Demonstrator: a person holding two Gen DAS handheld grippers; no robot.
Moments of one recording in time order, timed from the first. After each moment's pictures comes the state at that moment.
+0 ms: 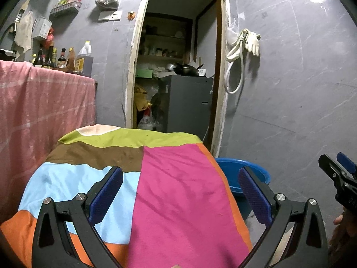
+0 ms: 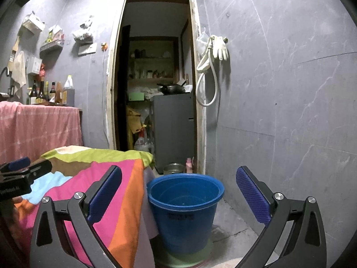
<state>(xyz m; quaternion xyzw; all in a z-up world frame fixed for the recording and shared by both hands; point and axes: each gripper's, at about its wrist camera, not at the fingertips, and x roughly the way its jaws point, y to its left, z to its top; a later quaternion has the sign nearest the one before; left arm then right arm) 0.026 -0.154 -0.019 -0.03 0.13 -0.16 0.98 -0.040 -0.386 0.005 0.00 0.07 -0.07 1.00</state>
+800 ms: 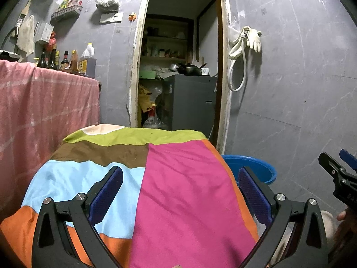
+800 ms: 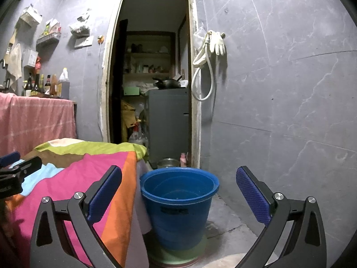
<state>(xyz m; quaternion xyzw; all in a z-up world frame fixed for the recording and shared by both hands) 0.027 -0.147 -0.030 -0.02 0.13 -0.14 0.98 -0.033 -0.388 -0.008 0.00 0.08 -0.08 0.99</state>
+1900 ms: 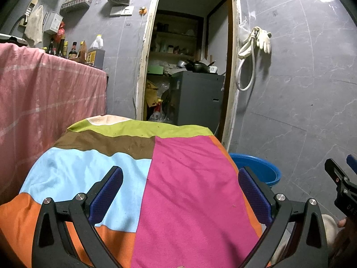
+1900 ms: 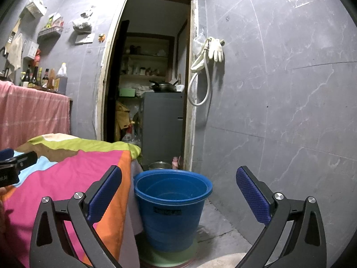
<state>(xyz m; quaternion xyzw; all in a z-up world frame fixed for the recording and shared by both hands) 0.032 -0.138 -0.040 -0.04 0.14 -0.13 0.98 -0.038 -0.380 -0.017 -0.03 0.06 -0.10 0.99</state>
